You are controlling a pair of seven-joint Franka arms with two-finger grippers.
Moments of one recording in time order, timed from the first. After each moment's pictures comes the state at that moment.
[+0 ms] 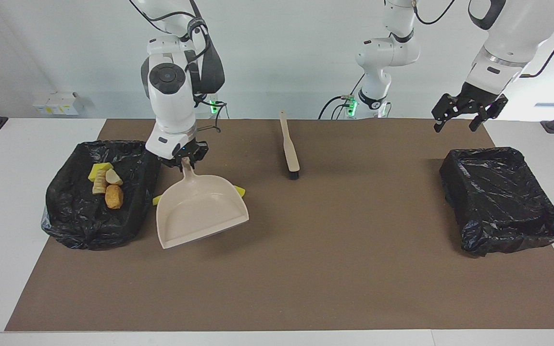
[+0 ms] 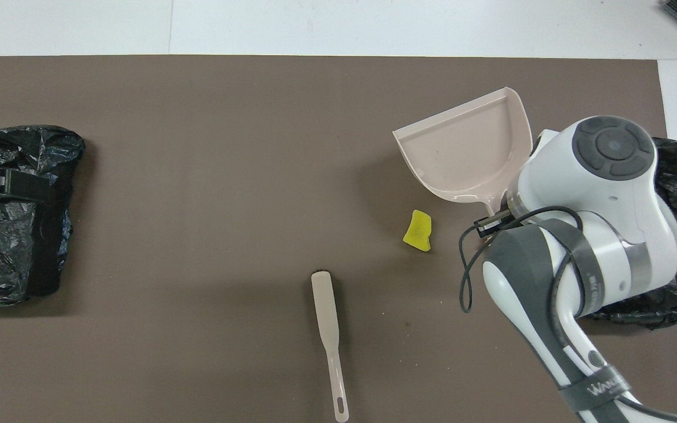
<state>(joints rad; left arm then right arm) 0.04 -0.06 -0.10 -1.62 -0.01 1.60 -0.04 0.23 0.08 0.03 -1.88 -0.07 1.85 -0.04</state>
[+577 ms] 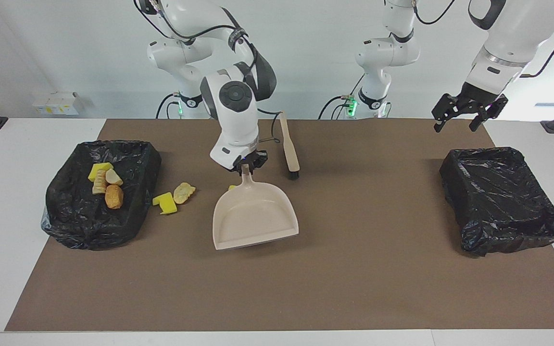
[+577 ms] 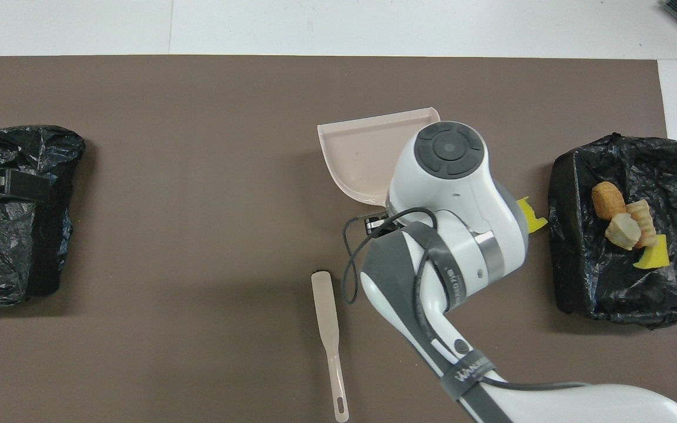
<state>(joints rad) 0.04 -0.06 -0.10 -1.62 -0.01 1.60 -0.04 0.47 0.31 0.03 -1.67 0.04 1.85 0.36</state>
